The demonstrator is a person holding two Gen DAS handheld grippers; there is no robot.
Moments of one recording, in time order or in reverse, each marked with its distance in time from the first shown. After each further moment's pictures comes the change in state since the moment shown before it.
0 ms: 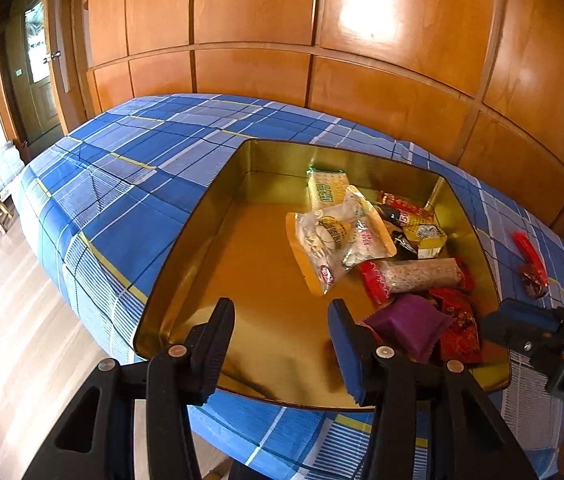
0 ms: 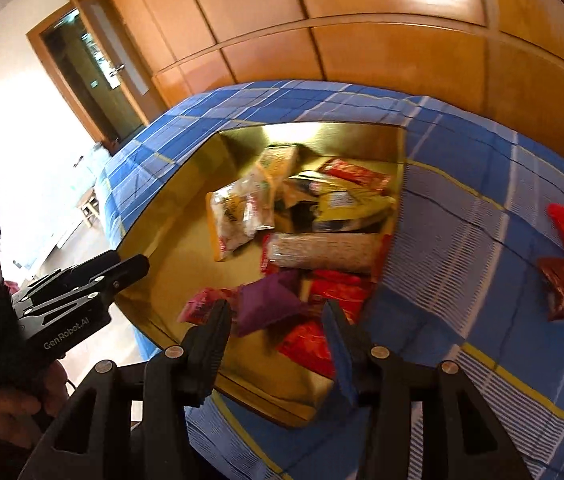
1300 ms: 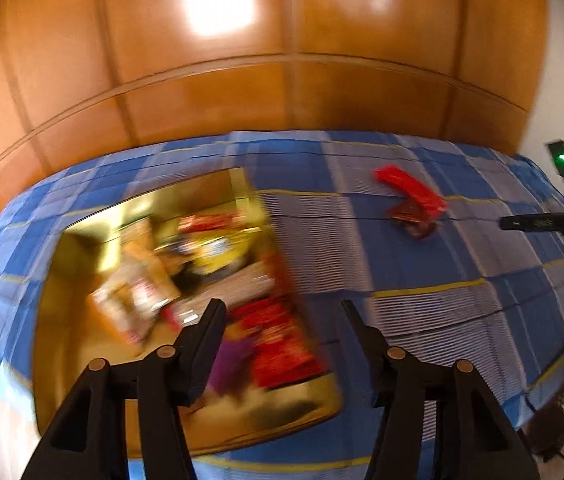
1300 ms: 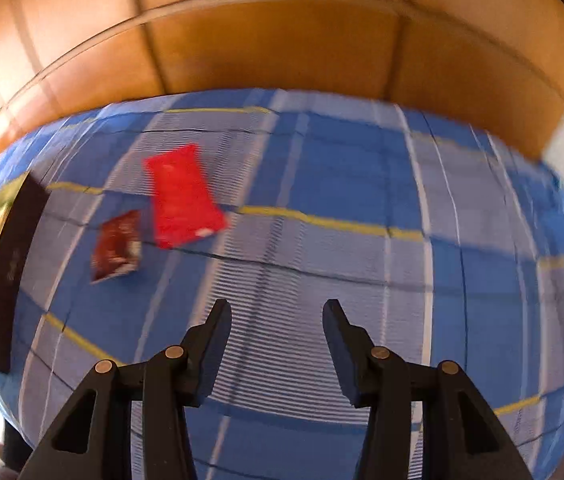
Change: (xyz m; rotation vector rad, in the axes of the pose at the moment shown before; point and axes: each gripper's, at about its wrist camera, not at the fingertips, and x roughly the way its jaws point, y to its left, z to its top) left arm -0.011 -0.166 0.007 0.460 0.032 -0.282; right arm -0.120 -0.293 -0.066 0.434 0.079 -0.508
